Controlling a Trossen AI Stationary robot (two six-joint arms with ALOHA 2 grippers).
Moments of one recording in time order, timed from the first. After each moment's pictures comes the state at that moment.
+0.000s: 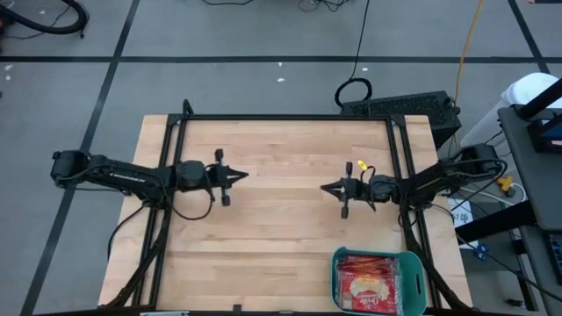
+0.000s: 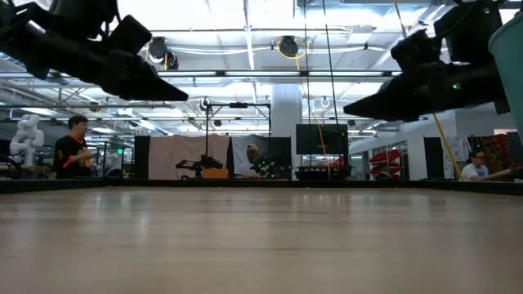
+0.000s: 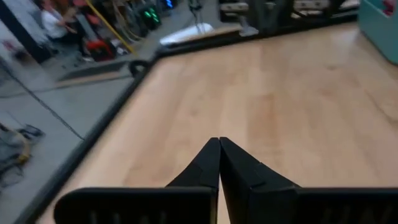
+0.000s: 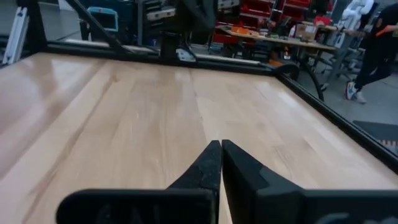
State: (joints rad) left arm 0.04 1.00 0.28 0.46 -0.18 0.22; right arm 0.08 1.33 0.11 1.08 0.23 -0.10
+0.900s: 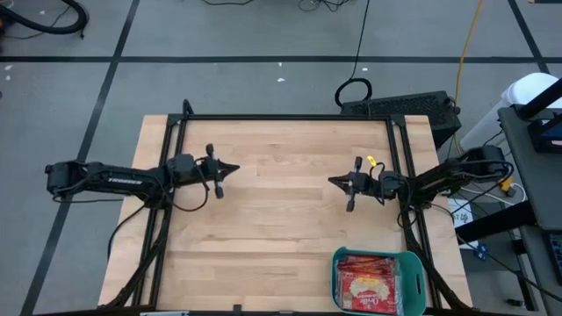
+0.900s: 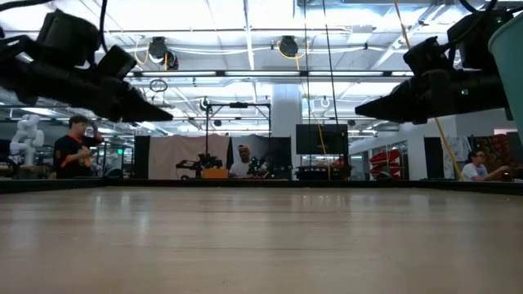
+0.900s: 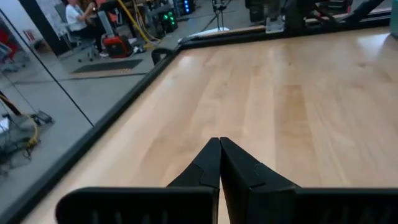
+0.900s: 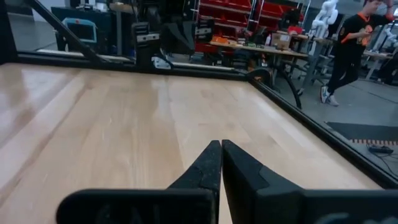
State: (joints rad) left arm 0.26 0.92 0.10 0.62 -0.02 0.21; right arm 0.00 1.25 0.02 1.17 0.23 -0.12
